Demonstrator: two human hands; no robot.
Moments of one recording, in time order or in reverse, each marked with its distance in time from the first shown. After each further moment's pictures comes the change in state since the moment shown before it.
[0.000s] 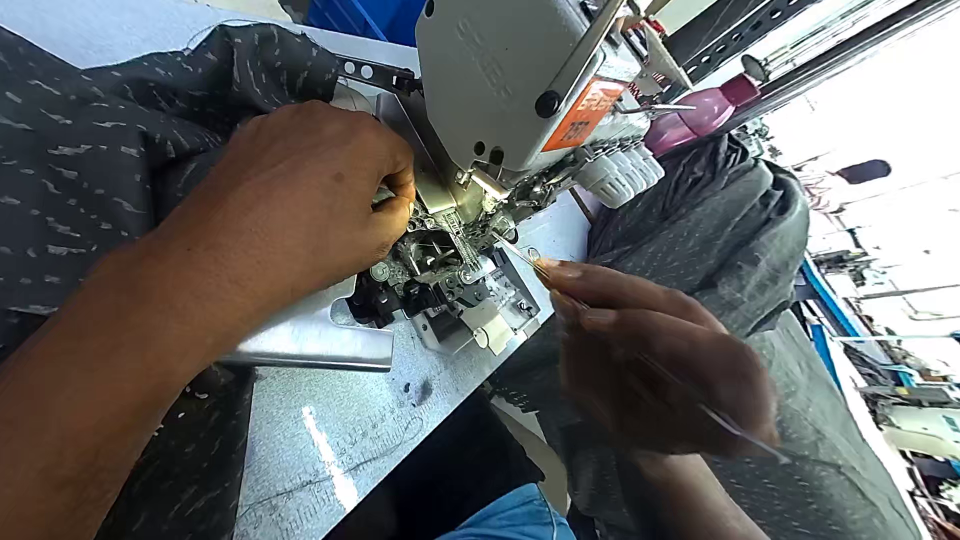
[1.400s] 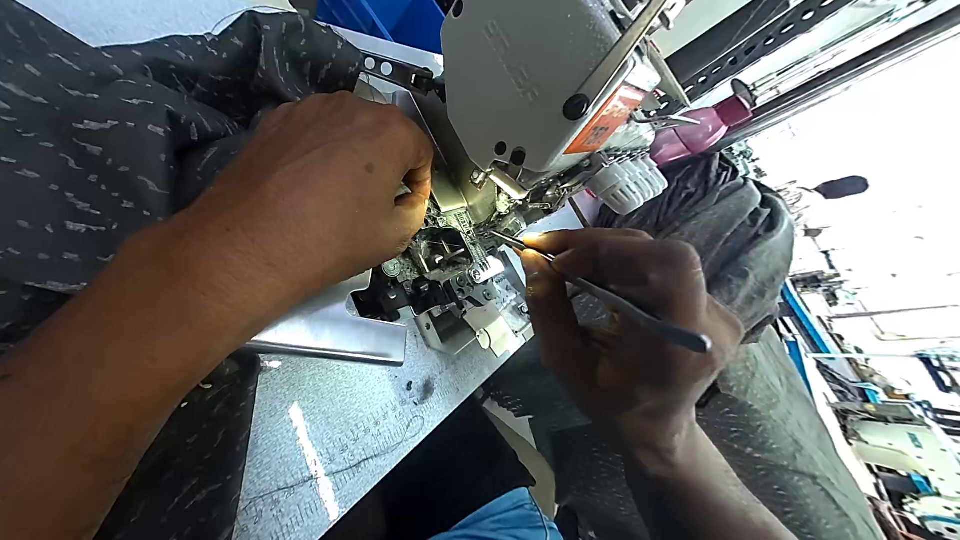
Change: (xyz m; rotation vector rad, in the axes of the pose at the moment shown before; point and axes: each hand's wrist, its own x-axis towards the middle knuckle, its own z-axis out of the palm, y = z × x) left_hand 0.003 -0.004 0.002 0.007 -0.011 -0.010; right_hand 0.035 -0.009 0.014 -0.314 -0.172 0.077
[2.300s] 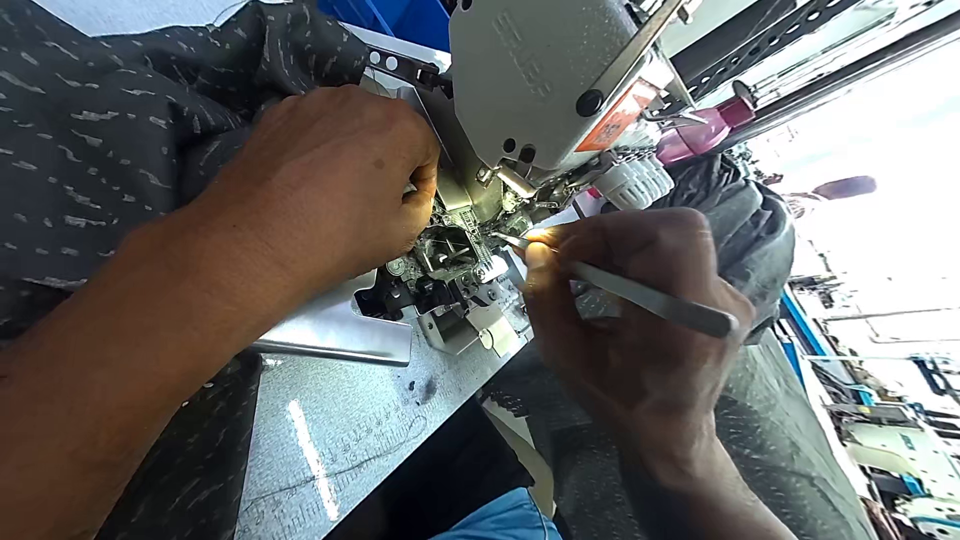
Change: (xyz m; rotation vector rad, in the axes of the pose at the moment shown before) left_hand -0.001 0.001 -0.002 -0.003 -0.016 -0.020; right_hand 0.012 -0.010 -0.002 -0.032 -0.062 0.098
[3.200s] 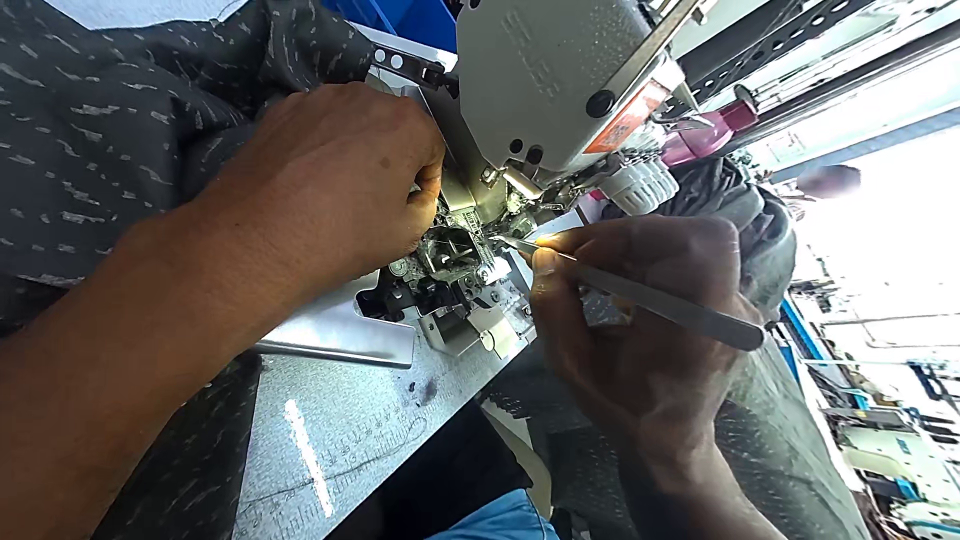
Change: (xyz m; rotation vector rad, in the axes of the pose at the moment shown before) left_hand 0.001 0.000 -0.001 0.007 -0.002 0.011; right_hand -0.004 0.002 0.002 0.027 0.023 0.019
